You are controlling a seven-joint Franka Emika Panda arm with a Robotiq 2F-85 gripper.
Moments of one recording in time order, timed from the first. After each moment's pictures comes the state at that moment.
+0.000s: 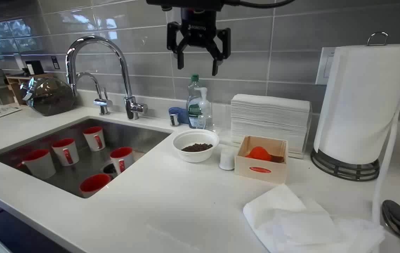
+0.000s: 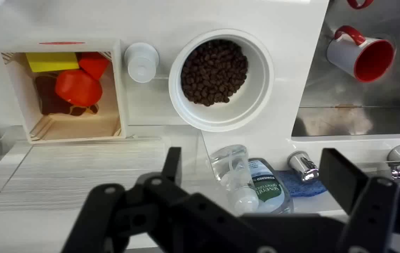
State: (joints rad) arm 0.01 -0.28 -0.32 -2.36 0.14 2.20 -0.50
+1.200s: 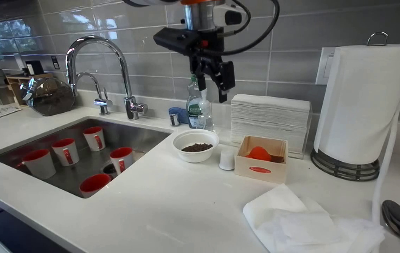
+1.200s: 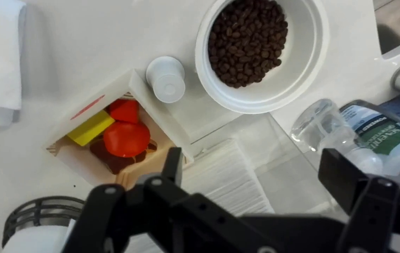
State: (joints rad) arm -0.13 -0.15 -0.19 -2.46 0.14 2.53 0.08
